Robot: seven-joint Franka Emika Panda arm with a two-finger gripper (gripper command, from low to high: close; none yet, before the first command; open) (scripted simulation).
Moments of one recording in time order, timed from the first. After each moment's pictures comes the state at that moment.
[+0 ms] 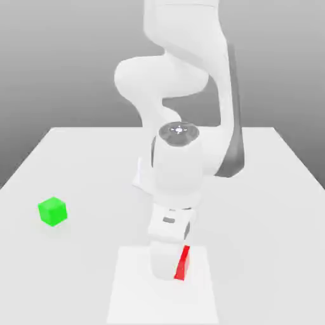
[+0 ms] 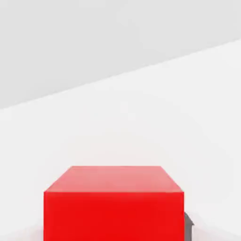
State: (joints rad) arm 0.29 0.25 -0.15 -2.77 0.27 3.00 -0.63
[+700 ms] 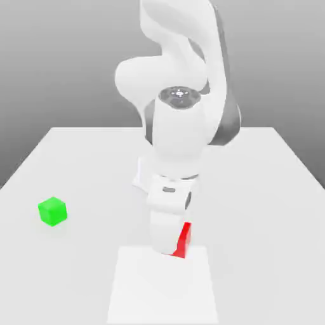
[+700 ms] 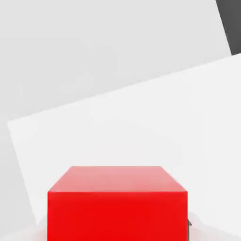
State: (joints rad) arm 0.32 -0.04 -0.33 -2.81 0.00 2.77 -0.43
